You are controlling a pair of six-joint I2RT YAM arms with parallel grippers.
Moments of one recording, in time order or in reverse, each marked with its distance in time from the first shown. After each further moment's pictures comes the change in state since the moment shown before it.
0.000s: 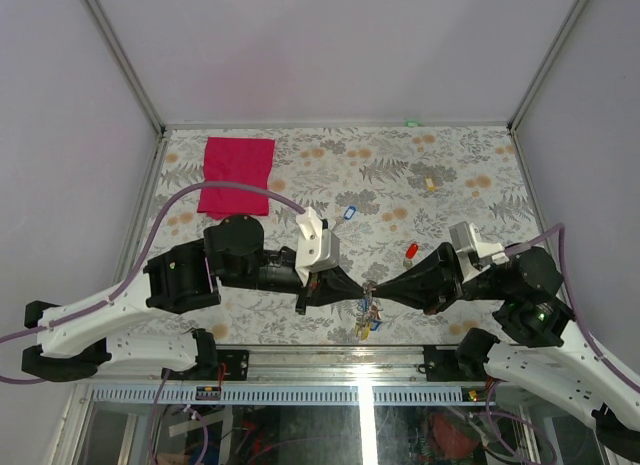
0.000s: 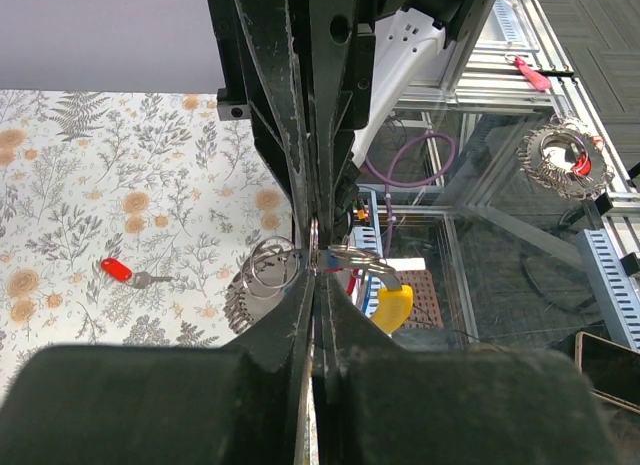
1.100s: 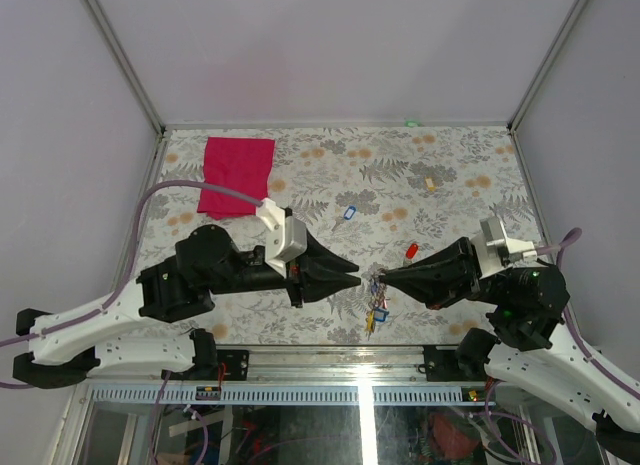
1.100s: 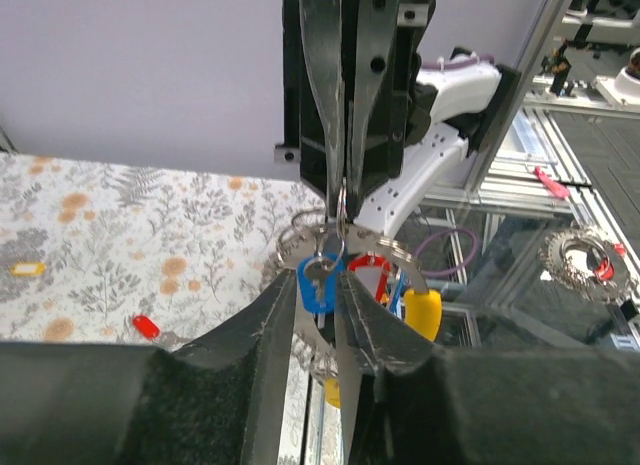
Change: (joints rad) left arm 0.000 -0.109 -0.163 0.272 -0.115 -0.079; right arm 0.000 -0.053 -0.130 0.367 0.162 0.181
